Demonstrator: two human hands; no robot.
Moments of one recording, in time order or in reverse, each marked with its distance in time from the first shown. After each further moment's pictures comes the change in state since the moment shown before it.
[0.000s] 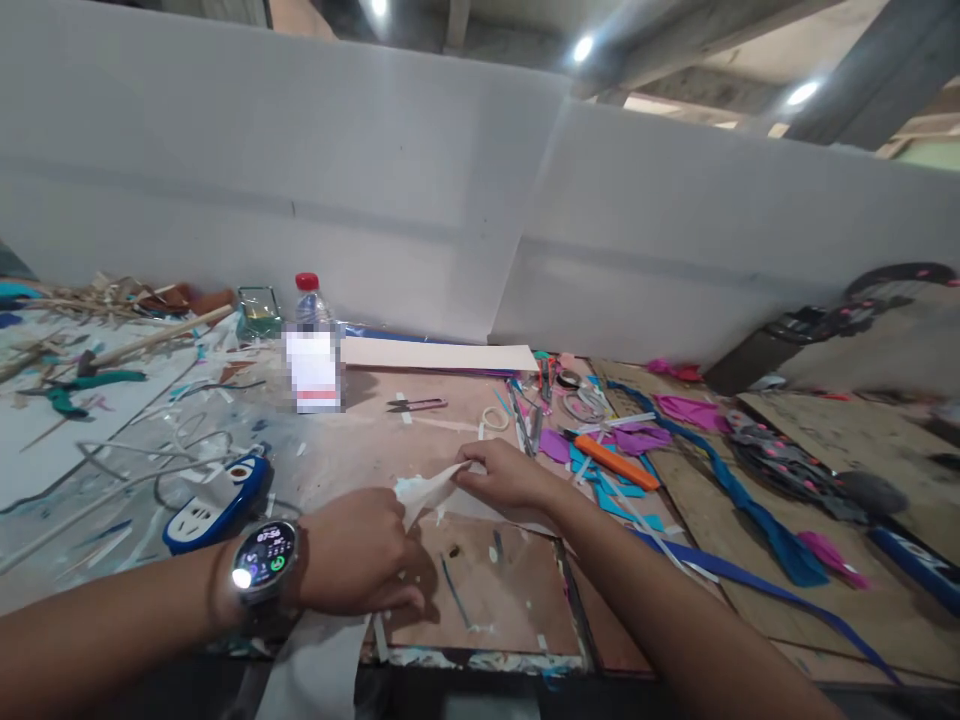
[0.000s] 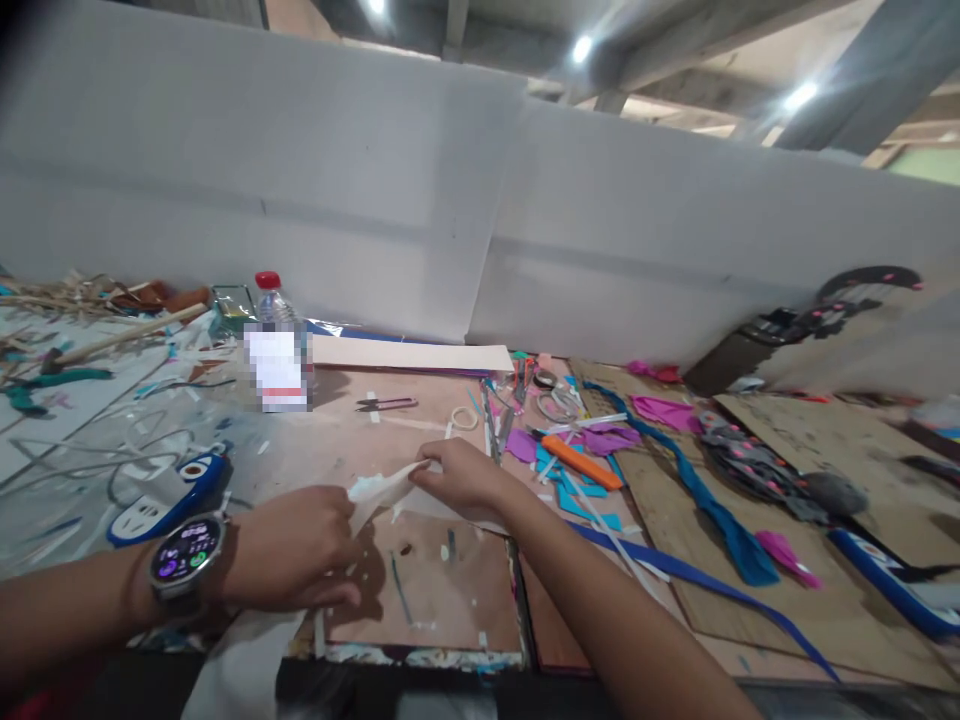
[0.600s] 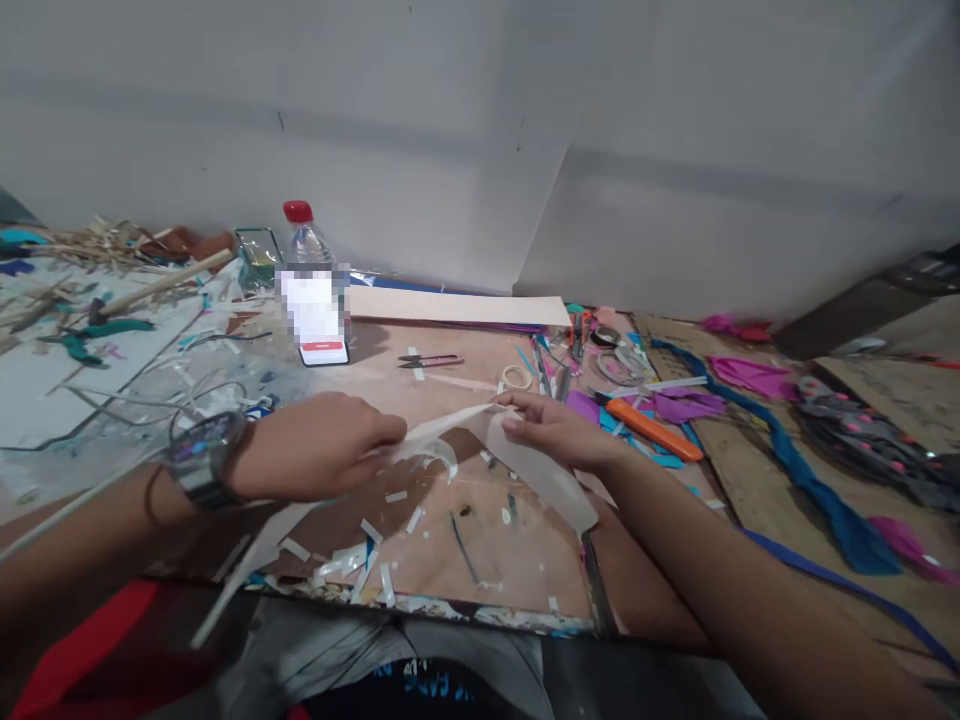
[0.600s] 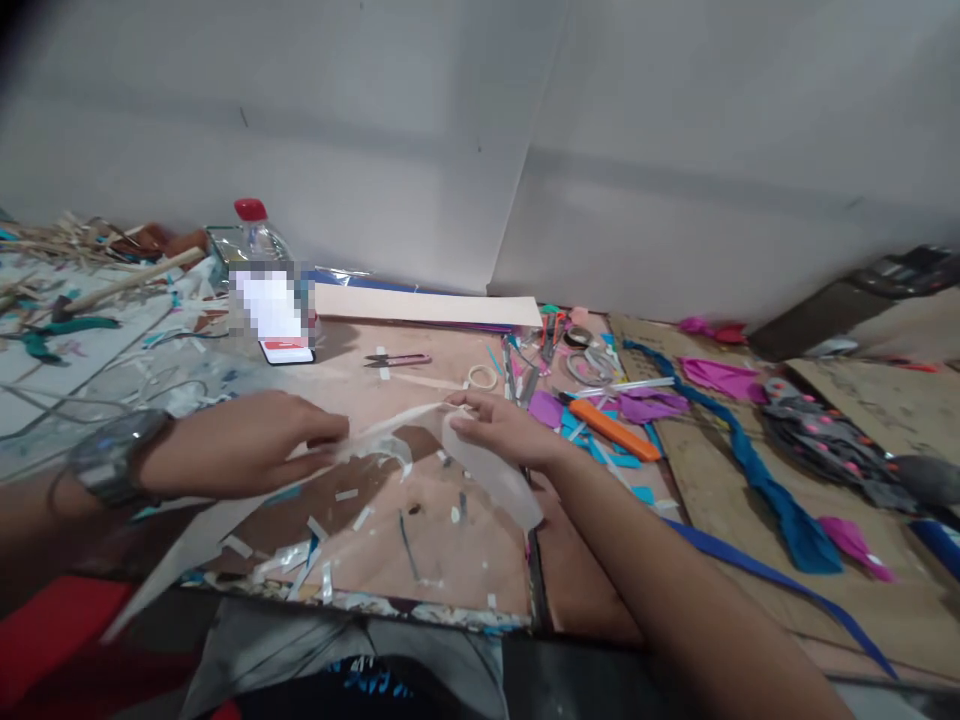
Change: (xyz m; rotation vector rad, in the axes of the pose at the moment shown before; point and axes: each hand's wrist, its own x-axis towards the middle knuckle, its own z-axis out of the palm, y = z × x) left_hand -0.012 -0.029 -0.051 -0.036 -0.118 -0.398; right_hand -0.014 0.039 -0.012 0.781 -0.122 0.128
